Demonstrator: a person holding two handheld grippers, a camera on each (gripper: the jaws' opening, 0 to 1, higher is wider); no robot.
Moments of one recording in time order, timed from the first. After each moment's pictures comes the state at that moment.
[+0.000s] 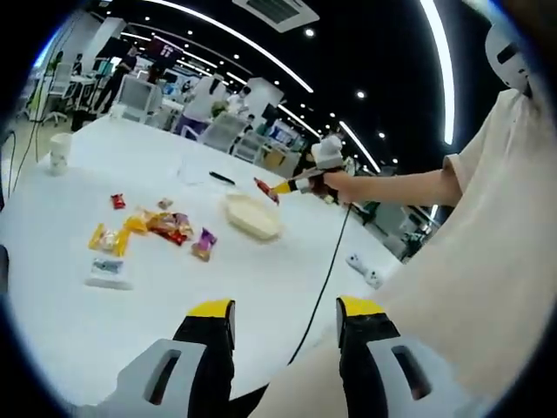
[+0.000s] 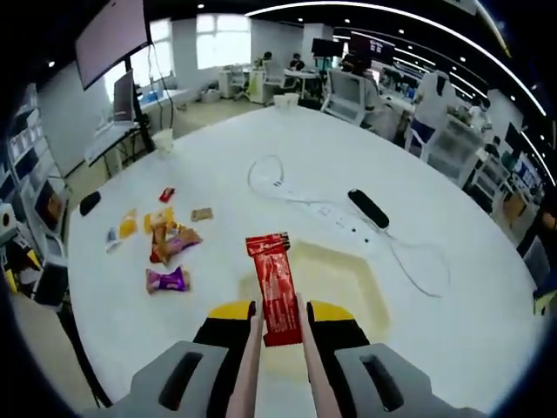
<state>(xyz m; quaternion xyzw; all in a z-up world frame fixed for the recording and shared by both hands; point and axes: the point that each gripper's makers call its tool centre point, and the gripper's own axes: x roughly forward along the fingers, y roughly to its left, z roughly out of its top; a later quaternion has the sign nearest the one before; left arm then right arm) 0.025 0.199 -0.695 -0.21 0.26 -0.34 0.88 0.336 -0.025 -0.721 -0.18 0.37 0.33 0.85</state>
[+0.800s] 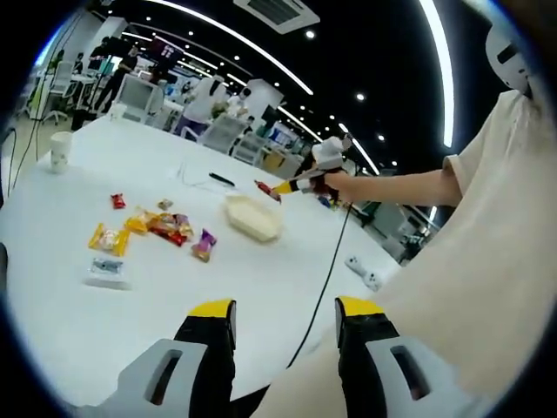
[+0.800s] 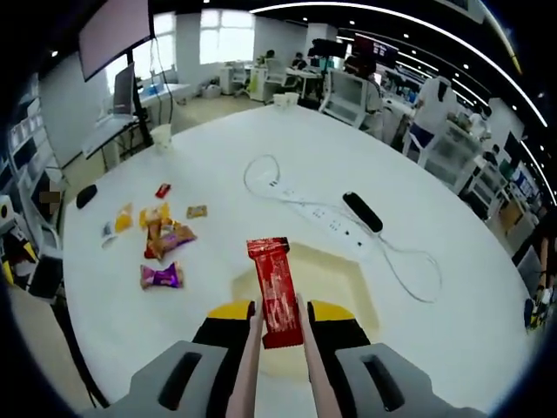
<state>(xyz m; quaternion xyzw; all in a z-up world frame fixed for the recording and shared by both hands) 0.025 0.200 -0.694 -0.22 0.26 -0.34 0.88 0.340 -0.028 -0.716 -0.20 0.37 0.32 0.85</state>
